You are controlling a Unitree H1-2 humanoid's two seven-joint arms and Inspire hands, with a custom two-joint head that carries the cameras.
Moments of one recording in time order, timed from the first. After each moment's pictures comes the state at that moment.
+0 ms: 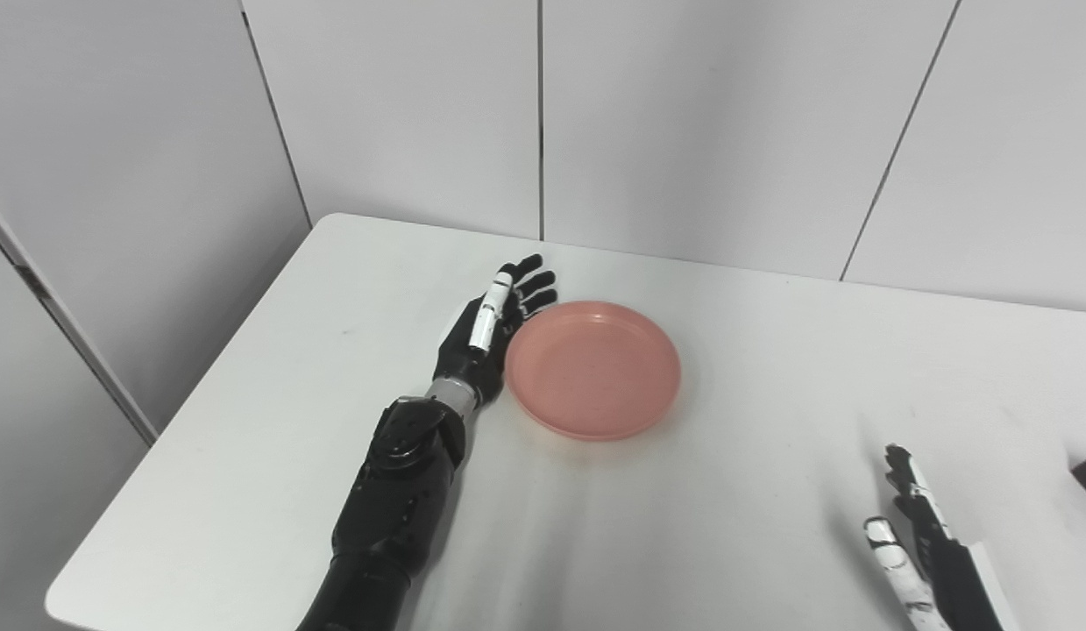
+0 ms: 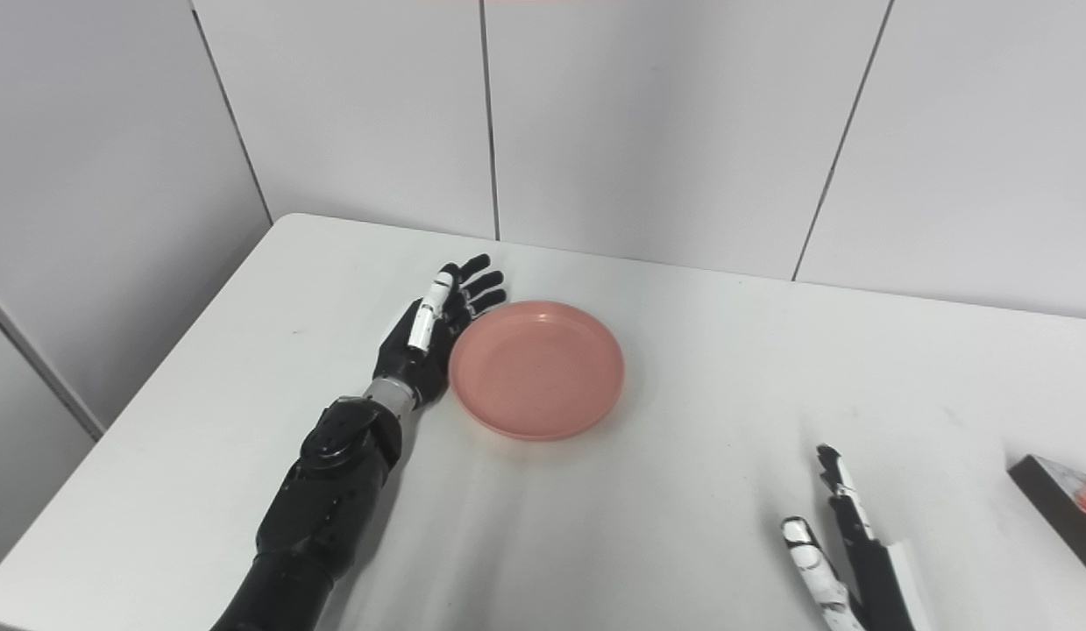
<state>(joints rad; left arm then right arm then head) -0.54 0.12 0.10 0.46 -0.29 0.07 -0.16 0.01 -0.17 0.09 -0.11 -0.26 -0.09 0.06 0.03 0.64</state>
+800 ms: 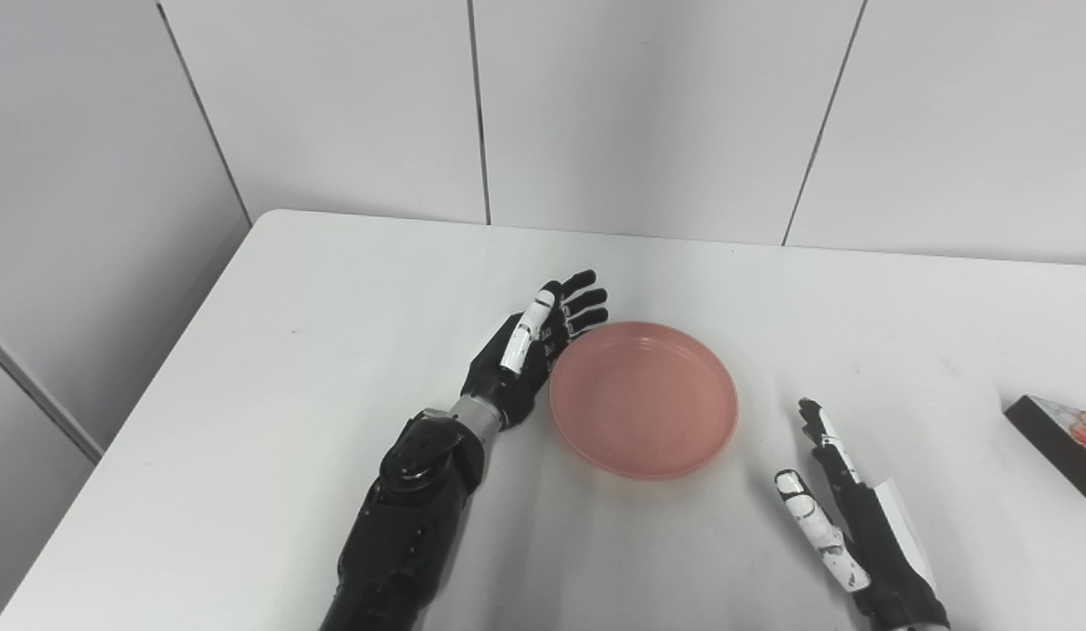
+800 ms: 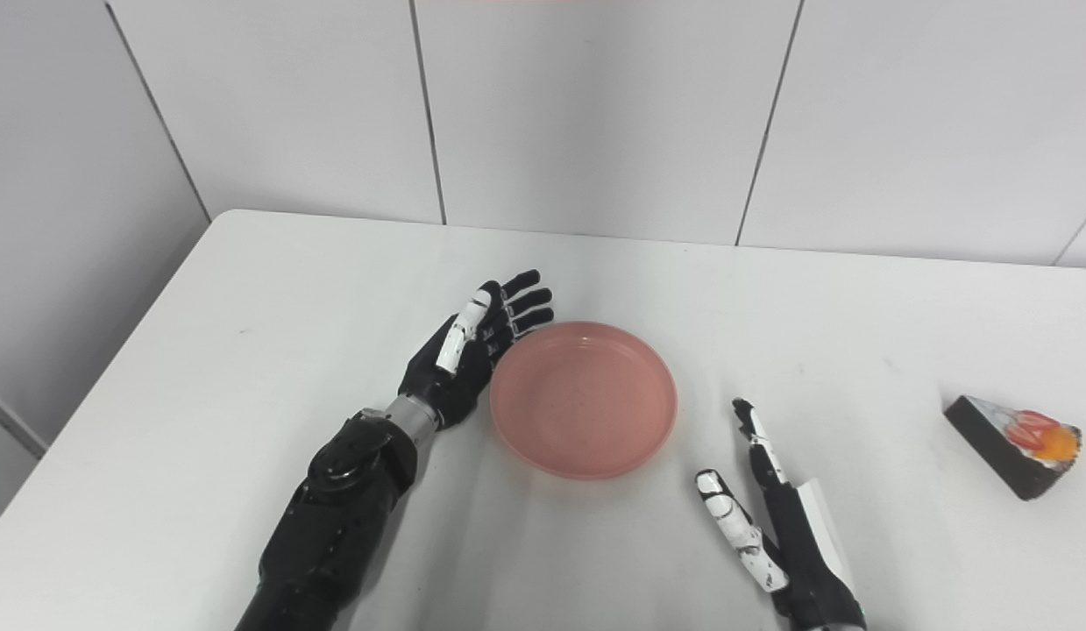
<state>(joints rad) -0.48 0.05 -0.02 0.36 -0.29 0.12 -0.28 0.00 -0.13 0.14 -0.14 -0.32 -0.04 0.05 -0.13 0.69</state>
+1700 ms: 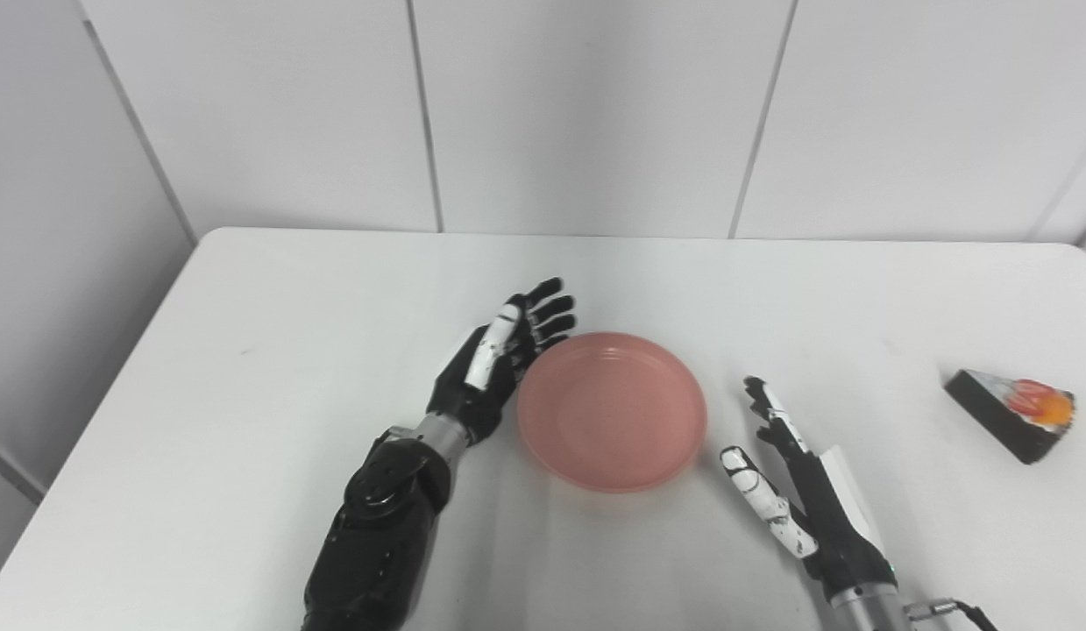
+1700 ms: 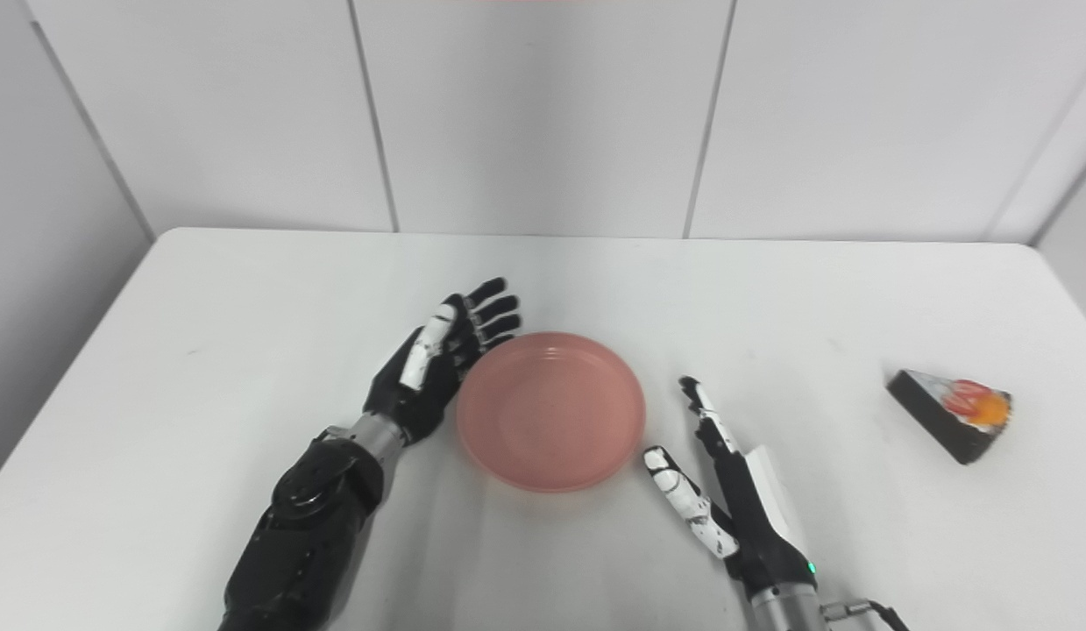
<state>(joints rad) -0.49 0.06 -0.02 0.45 -0.29 0.02 -0.33 -0.03 -0.11 0.12 -0.15 -0.47 -0.04 -0.02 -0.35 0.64</state>
